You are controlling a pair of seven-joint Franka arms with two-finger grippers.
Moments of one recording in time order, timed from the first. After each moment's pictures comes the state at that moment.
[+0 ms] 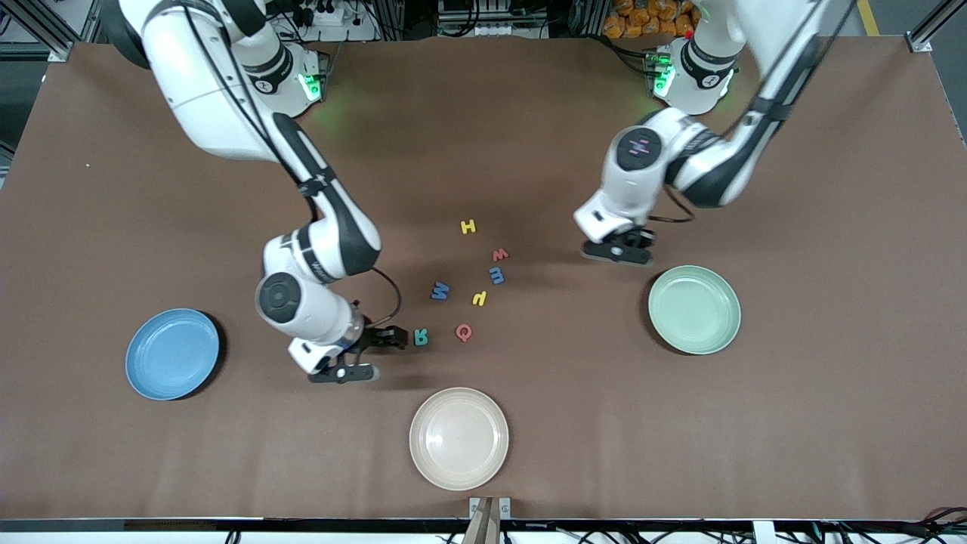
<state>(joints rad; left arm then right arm) 0.16 0.28 -0.66 -2.20 0.42 2.35 -0.49 0.35 0.80 0.08 -1.46 0.16 2.36 0.28</state>
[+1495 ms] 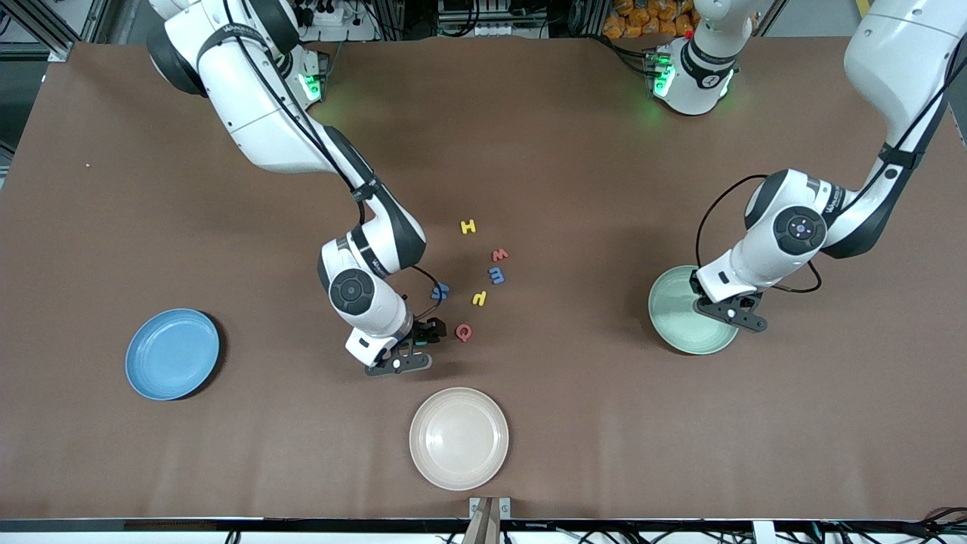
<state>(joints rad) 0.53 0.52 -0.69 -2.06 0.54 2.41 -0.10 0.44 0.91 0.07 -1.38 0.04 2.38 0.29</state>
